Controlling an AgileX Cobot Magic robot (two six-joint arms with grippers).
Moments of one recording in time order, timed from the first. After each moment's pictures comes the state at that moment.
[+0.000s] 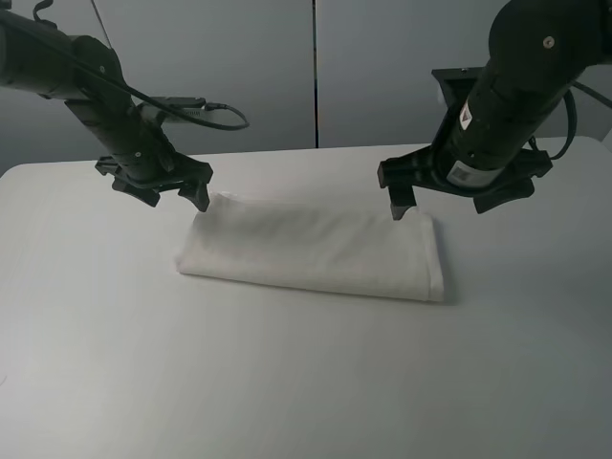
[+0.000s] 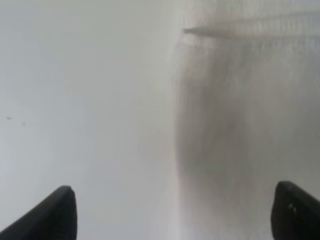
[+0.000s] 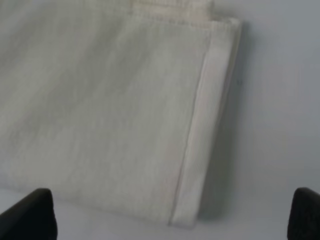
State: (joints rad) left arm -0.55 2.04 -1.38 -0.07 0.70 0.00; right arm 0.50 1.63 -1.01 -0.19 0.77 0.58
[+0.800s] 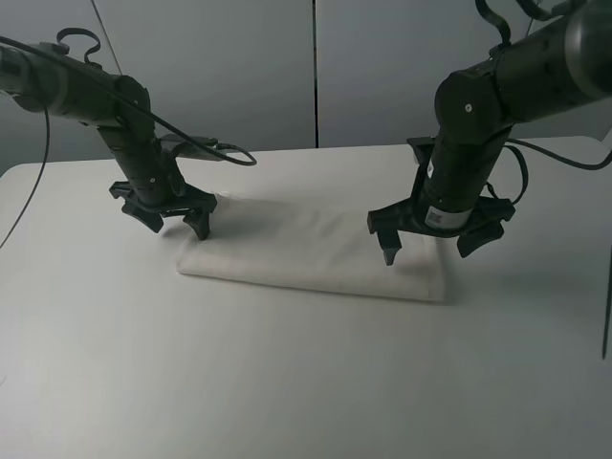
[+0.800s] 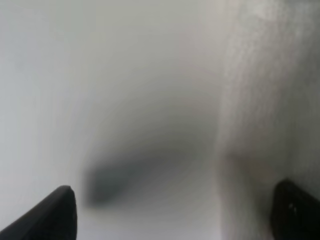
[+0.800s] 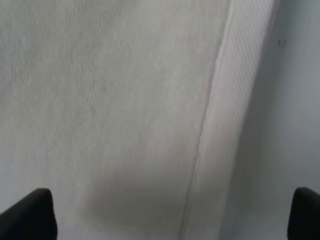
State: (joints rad) left arm -0.54 2.21 -1.48 -0.02 0.79 0.01; right arm 0.47 1.90 -1.07 -0.11 0.76 0.50
